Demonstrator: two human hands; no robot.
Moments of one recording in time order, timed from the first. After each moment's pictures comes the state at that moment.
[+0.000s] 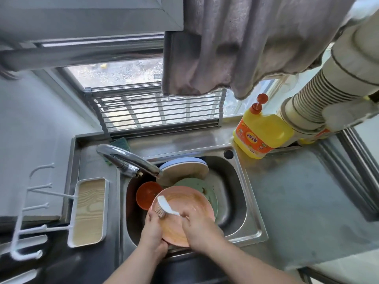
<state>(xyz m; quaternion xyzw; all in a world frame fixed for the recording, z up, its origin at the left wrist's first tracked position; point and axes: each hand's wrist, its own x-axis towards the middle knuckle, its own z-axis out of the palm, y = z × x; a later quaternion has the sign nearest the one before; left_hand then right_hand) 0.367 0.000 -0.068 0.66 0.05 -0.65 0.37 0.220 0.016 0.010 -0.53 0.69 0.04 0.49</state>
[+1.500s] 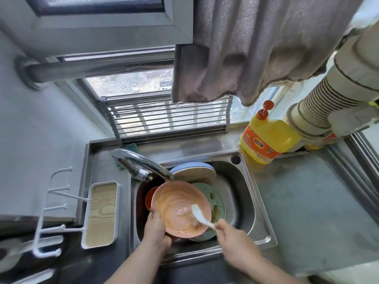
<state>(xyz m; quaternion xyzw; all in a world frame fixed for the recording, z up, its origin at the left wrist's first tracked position) 0.380 -0.021 -0.053 0.67 0.06 -0.63 0.38 0.170 0.053 0.019 -0.51 0.73 0.03 0.45</state>
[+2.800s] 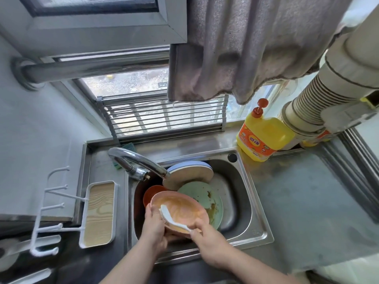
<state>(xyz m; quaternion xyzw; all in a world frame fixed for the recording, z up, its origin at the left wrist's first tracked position) 0.377 -0.015 -0.029 0.69 -0.03 -0.64 0.34 0.215 0.047 0.004 -0.45 0.66 -0.08 0.60</state>
